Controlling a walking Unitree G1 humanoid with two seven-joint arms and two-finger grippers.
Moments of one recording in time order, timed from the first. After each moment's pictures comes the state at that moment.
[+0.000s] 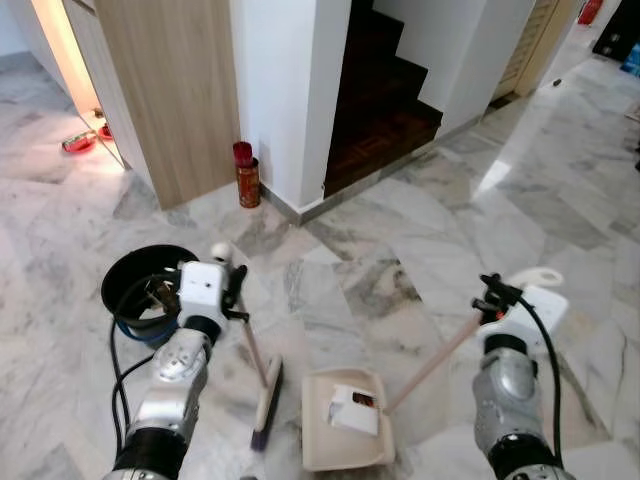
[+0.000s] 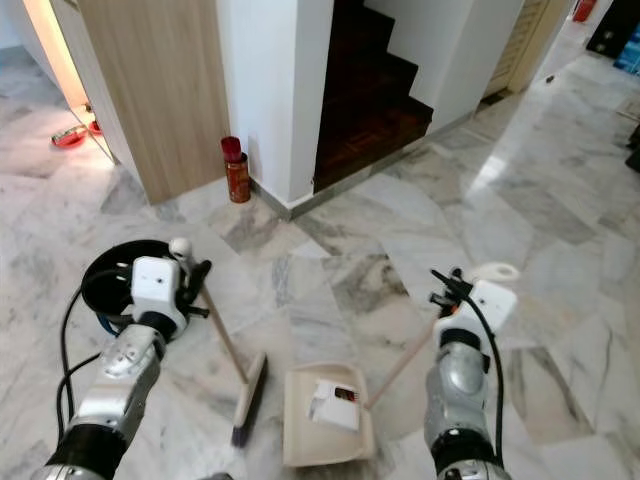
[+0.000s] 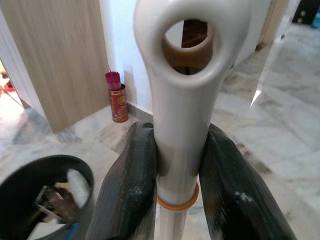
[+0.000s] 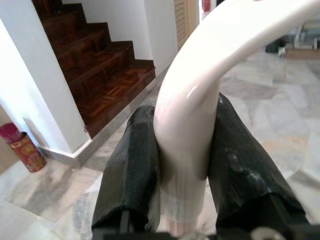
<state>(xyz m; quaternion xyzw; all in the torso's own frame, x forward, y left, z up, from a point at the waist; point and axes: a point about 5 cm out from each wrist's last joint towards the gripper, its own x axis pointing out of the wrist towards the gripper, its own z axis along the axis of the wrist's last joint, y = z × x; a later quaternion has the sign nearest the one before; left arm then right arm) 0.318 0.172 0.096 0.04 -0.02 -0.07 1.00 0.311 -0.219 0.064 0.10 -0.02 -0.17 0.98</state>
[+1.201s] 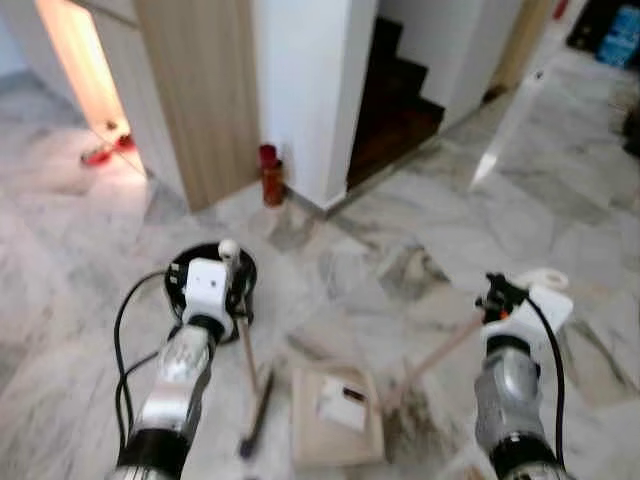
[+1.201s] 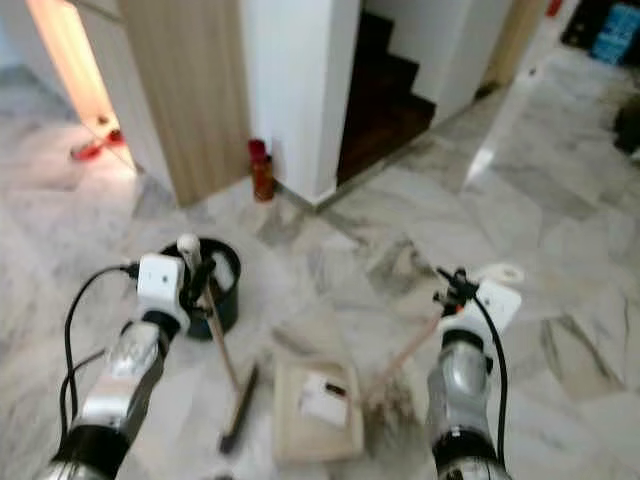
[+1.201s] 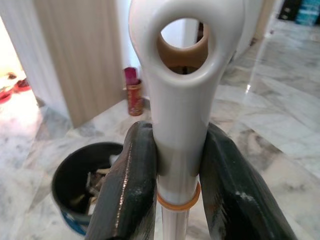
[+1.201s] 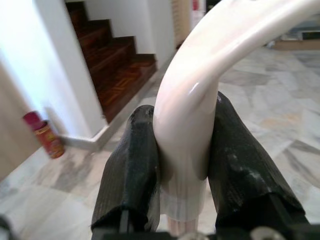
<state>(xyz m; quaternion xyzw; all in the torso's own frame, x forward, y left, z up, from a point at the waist) 0.319 0.172 0.097 0.04 -0.02 -0.07 1.00 0.312 -0.216 0.064 0.10 -0.02 -0.17 0.98</state>
